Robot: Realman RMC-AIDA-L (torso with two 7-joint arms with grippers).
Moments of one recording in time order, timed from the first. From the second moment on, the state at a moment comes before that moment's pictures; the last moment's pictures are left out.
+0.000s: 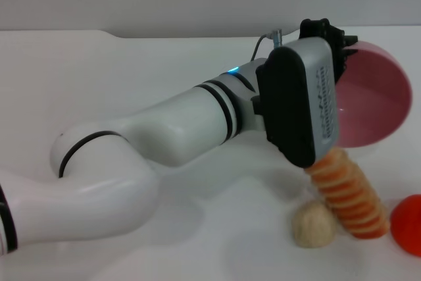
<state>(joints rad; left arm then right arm) -0.66 -2.08 2.36 1.06 2.36 -0.15 -1.97 0.07 2.08 -1.55 -0.38 0.30 -1.96 0.18</state>
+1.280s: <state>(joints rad) -1.01 -2.06 1.51 0.81 2.12 0.67 -2.23 0.18 2.07 -1.64 -0.35 0.30 -1.66 0.24</state>
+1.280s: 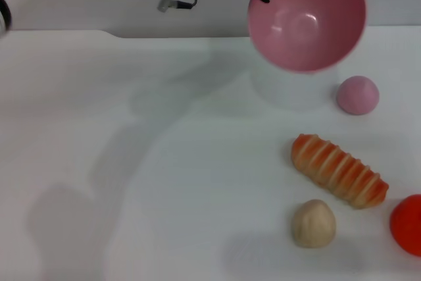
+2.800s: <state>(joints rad) -0.86 -1.94 0.98 0.83 2.31 1.43 -2.22 0.60 1.84 -1.22 -1.01 -2.15 -1.47 2.24</state>
